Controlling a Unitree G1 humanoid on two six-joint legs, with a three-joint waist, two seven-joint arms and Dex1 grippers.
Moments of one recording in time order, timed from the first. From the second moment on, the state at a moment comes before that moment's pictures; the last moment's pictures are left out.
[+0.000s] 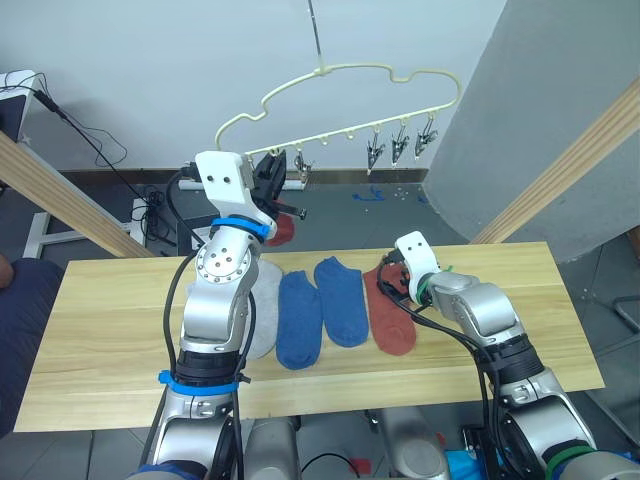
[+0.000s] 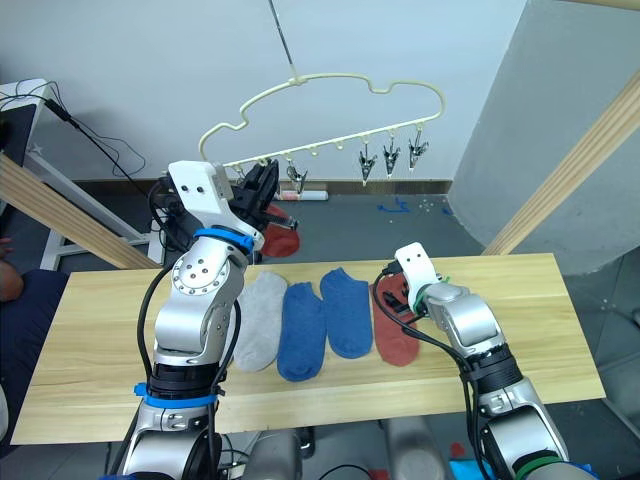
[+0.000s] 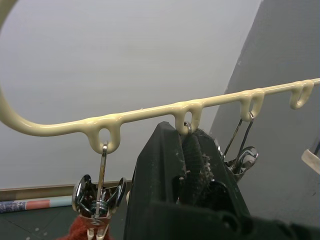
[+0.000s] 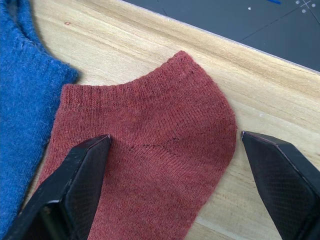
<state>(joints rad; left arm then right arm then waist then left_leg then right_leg) -0.52 0.19 0.04 -0.19 -0.09 0.30 -0.14 -0.56 -0.28 0.22 0.07 0.14 1.00 0.24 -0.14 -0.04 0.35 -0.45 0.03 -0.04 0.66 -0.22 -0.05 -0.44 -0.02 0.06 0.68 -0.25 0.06</state>
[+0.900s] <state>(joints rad) -0.52 0.19 0.04 -0.20 -0.11 0.33 -0.15 -0.56 -0.28 0.21 0.07 0.13 1.00 0.27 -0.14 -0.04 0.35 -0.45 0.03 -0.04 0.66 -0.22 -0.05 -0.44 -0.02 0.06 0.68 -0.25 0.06</state>
